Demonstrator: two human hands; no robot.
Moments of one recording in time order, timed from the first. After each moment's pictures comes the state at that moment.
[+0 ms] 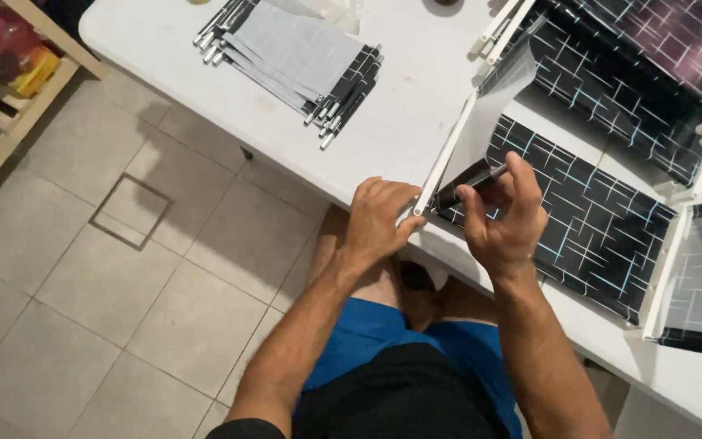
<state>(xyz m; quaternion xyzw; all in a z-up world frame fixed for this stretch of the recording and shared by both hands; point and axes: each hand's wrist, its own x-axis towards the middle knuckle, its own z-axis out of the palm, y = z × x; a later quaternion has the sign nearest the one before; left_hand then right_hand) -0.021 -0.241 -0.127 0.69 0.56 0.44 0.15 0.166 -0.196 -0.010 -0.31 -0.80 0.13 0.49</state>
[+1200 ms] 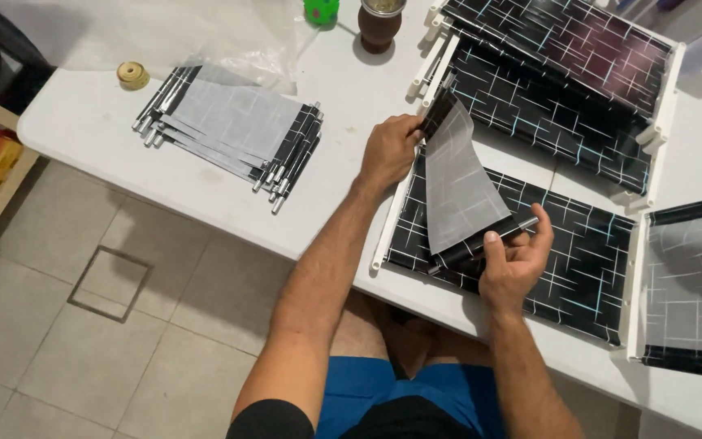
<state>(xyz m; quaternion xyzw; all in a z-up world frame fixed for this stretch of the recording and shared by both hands) 0.023 -0.014 -0.092 0.64 0.55 0.44 0.29 0.257 -0.171 -0.110 -0.48 -0.55 0.27 0.63</state>
